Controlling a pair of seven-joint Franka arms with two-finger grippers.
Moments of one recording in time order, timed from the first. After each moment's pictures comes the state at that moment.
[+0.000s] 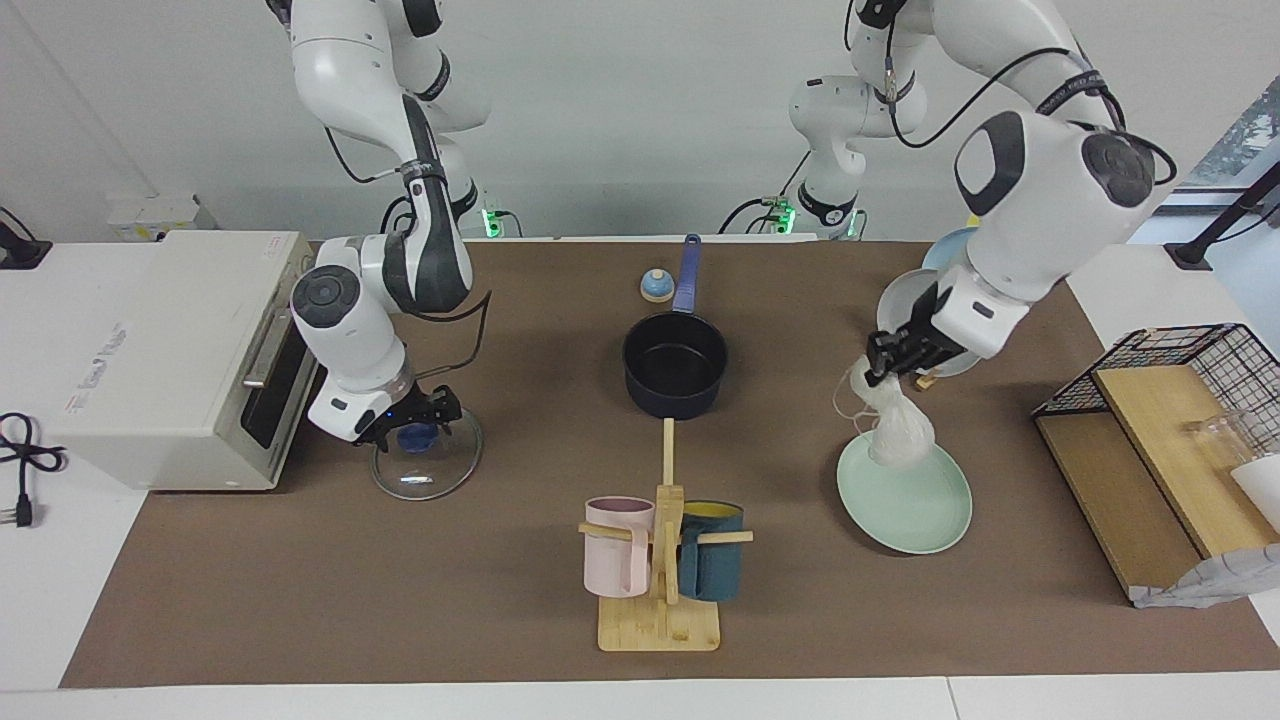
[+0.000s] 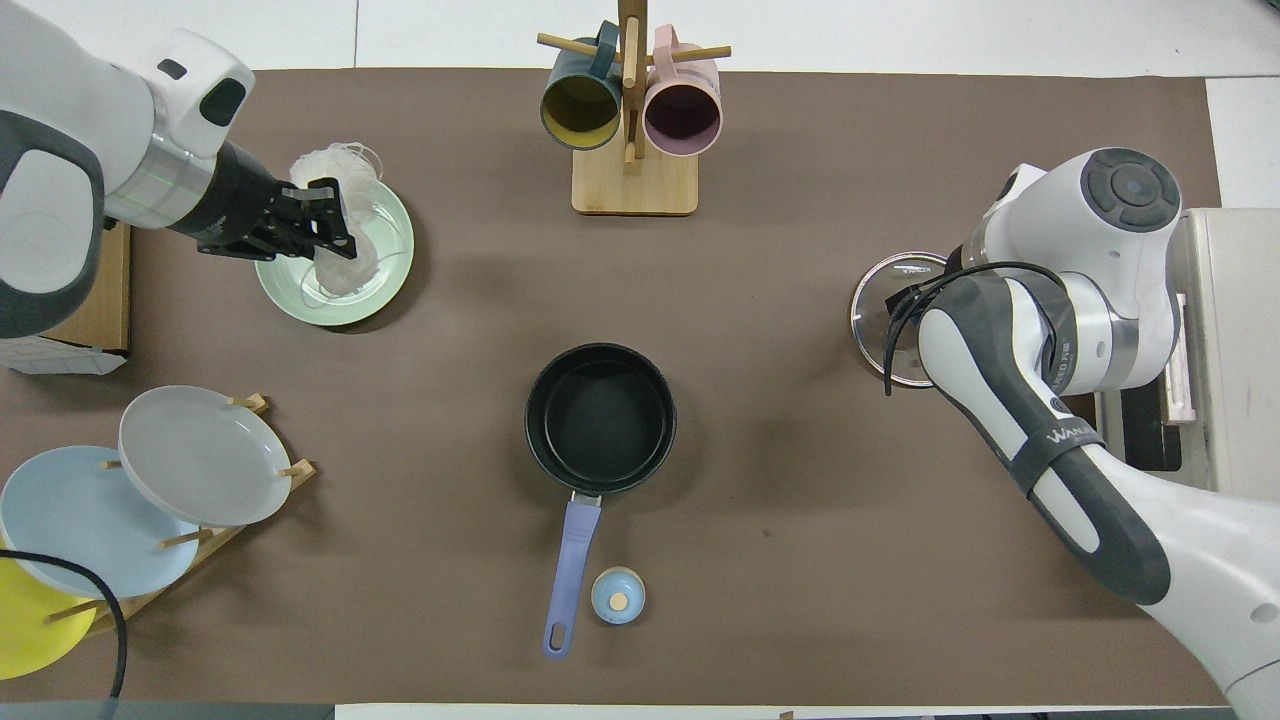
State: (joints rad) left arm -0.15 0.19 -0.13 -1.50 -0.24 1.69 -0.36; right arm 0.14 0.32 -0.06 -1.90 0.02 2.19 -0.21
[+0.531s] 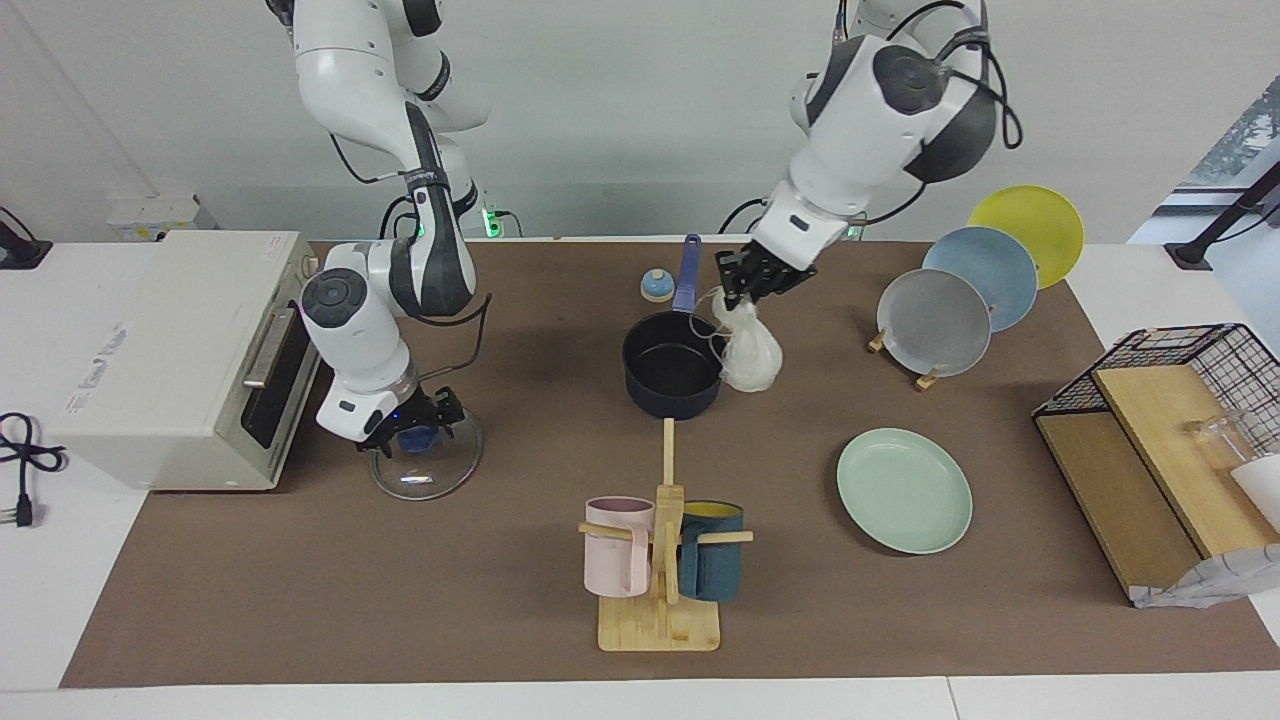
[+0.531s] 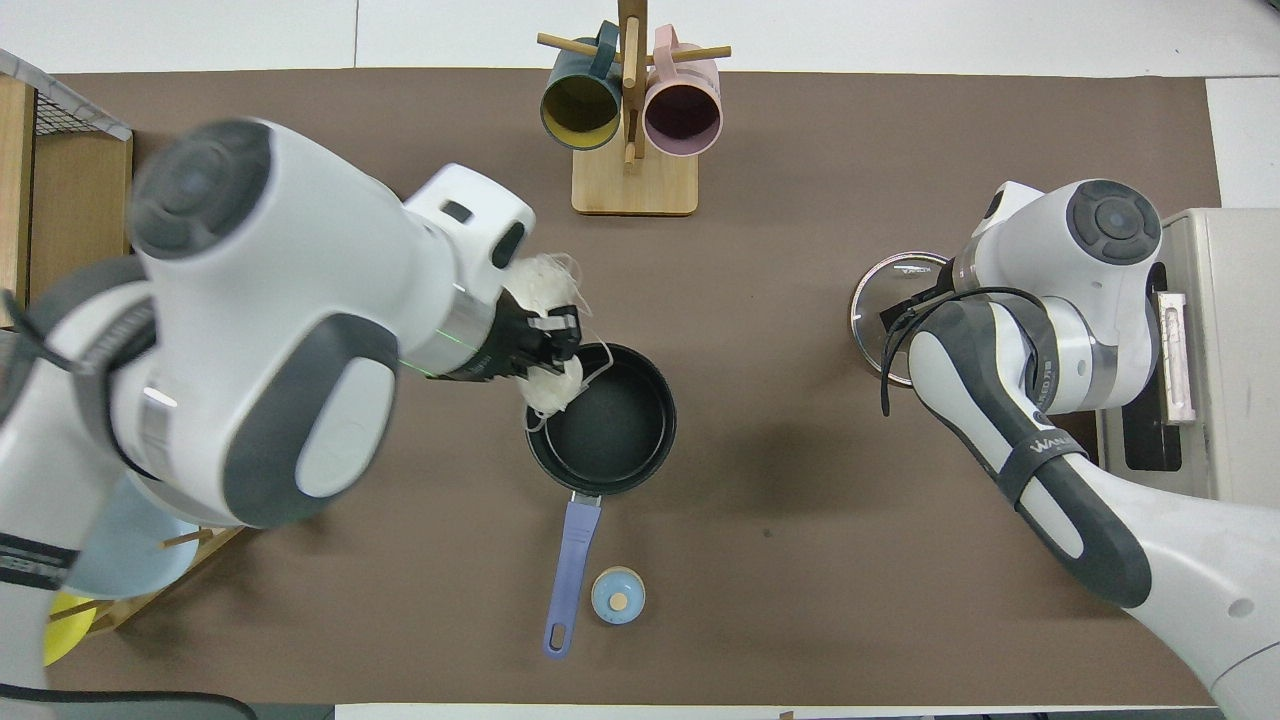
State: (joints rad) left arm -0.49 0.10 -0.15 -1.86 -0.30 1.97 -0.62; right arm 0.14 0.32 -0.06 -1.99 0.02 2.31 -0.29
